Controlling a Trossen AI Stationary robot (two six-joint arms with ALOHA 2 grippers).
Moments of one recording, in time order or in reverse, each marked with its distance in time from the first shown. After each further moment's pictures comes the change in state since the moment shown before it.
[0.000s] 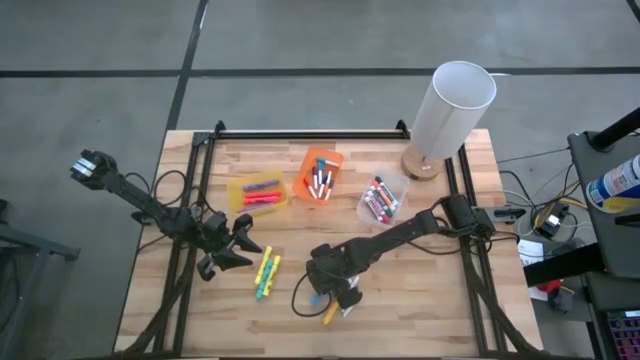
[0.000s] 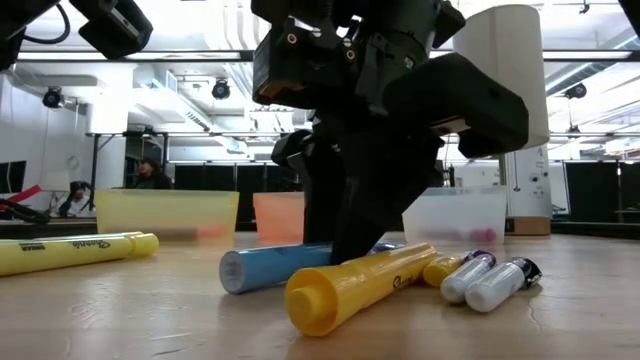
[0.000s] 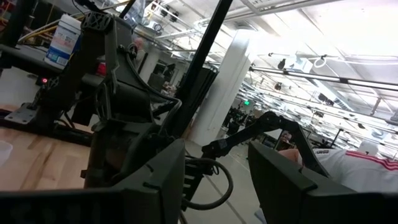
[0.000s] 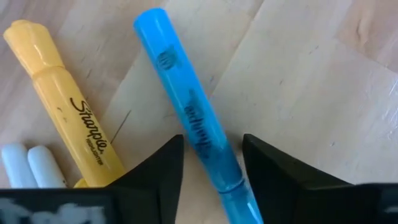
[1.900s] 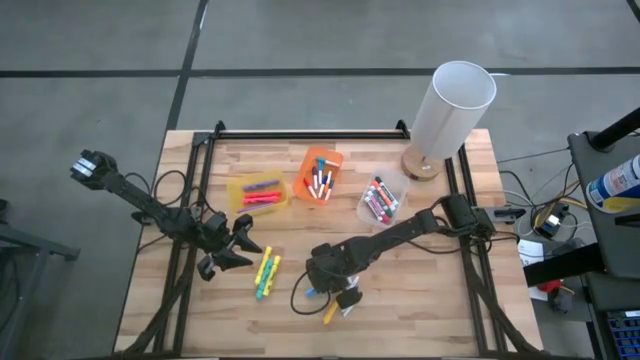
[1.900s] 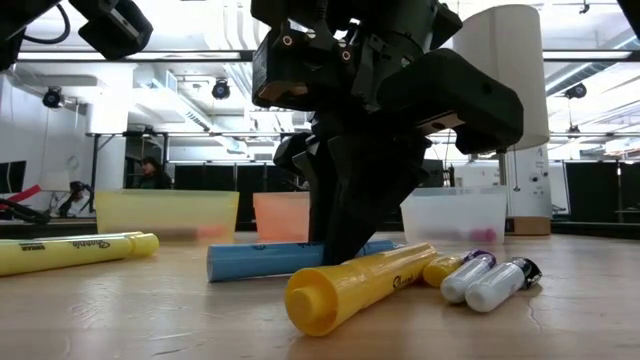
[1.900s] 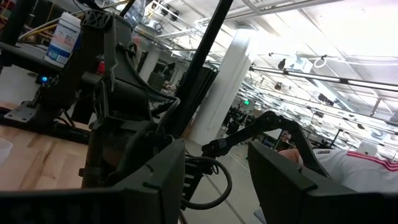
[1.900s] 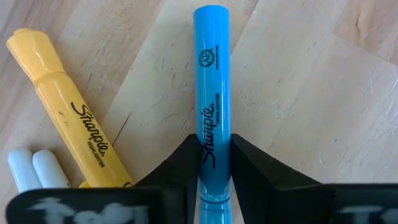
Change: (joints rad) left arm 0.000 0.000 0.000 -0.003 0.000 -0.007; right arm -0.008 0.000 -0.001 -0.001 -0.022 0.033
